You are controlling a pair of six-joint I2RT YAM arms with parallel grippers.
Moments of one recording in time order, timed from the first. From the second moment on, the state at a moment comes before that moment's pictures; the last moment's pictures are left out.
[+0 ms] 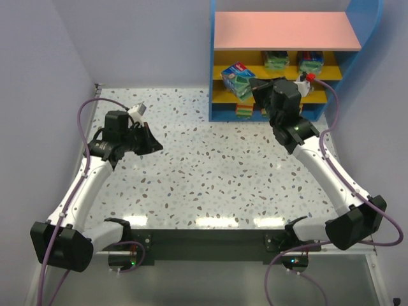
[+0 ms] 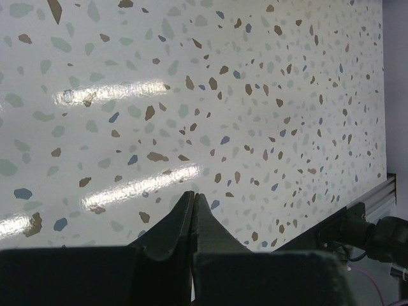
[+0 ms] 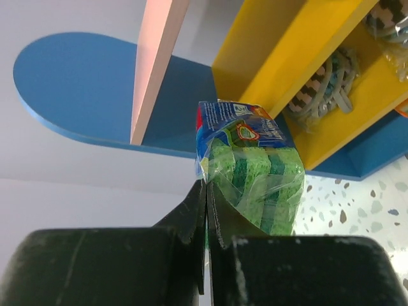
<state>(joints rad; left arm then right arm) -0.18 1.13 1.03 -0.62 0.39 -0.41 0.45 1.32 1.35 -0.16 0.41 1.22</state>
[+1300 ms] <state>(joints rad) -0.18 1.13 0.99 -0.62 0.42 -0.41 0.42 1.80 1.73 -0.07 0.68 1.47</state>
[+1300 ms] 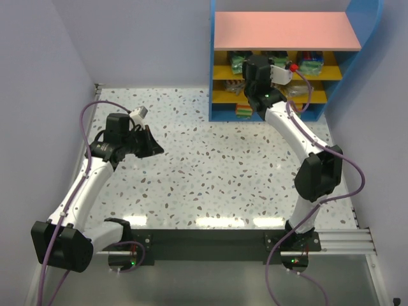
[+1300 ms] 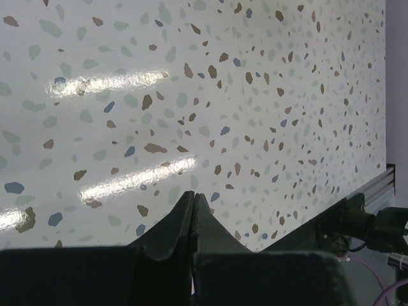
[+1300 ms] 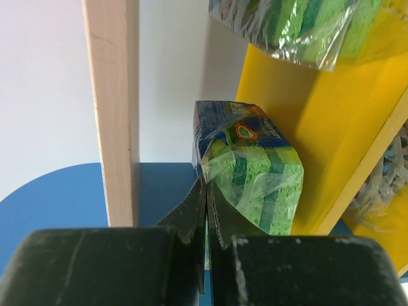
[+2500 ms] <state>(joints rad) -0.18 1.13 0.99 -0.59 0.44 -0.44 0.43 1.37 1.26 0.18 0.47 1.33</state>
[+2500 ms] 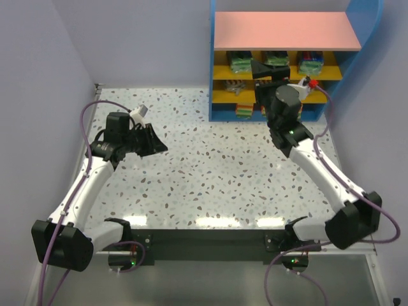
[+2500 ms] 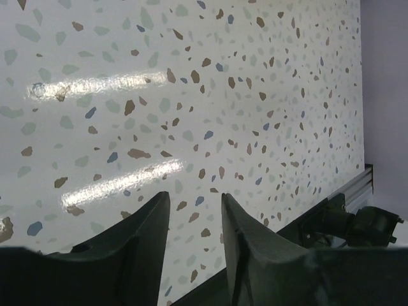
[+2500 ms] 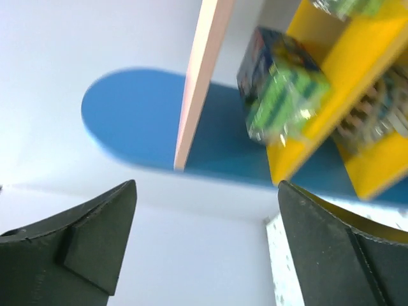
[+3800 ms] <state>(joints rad) -0.20 0.96 1.18 -0.20 0.57 -0.79 0.43 0.19 0.77 -1.20 0.32 0.98</state>
